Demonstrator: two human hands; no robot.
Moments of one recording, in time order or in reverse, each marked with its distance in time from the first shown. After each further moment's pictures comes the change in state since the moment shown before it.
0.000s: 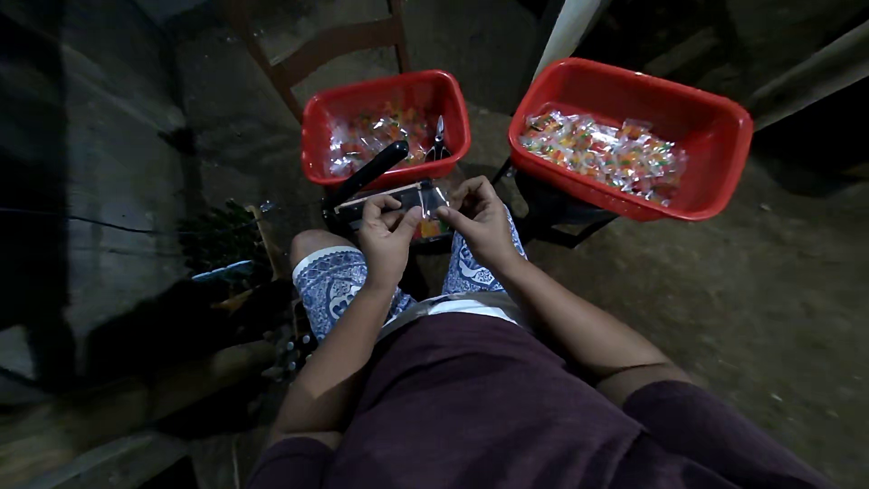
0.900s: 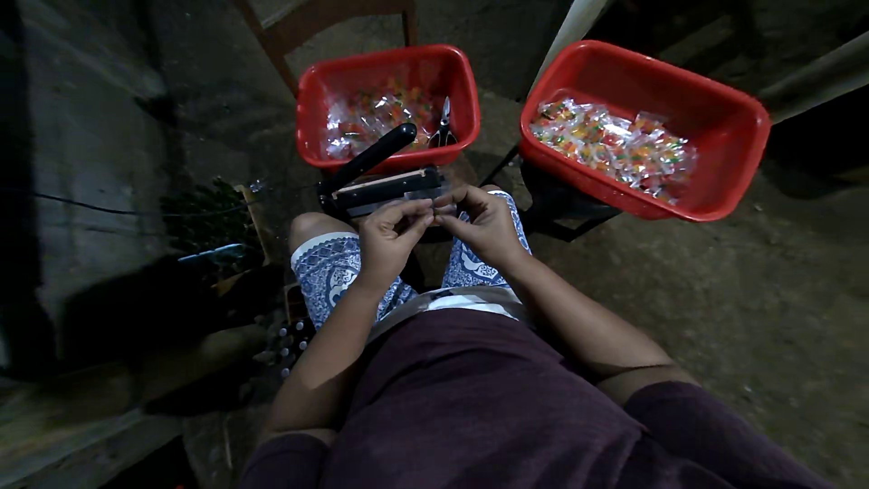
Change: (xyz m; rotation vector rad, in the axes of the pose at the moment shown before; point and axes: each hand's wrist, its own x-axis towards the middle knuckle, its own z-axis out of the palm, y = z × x) left_hand 0.003 -0.010 -0.023 0.192 -0.208 0.230; right_hand 0.002 0.001 0.002 -0.220 -0.167 0.006
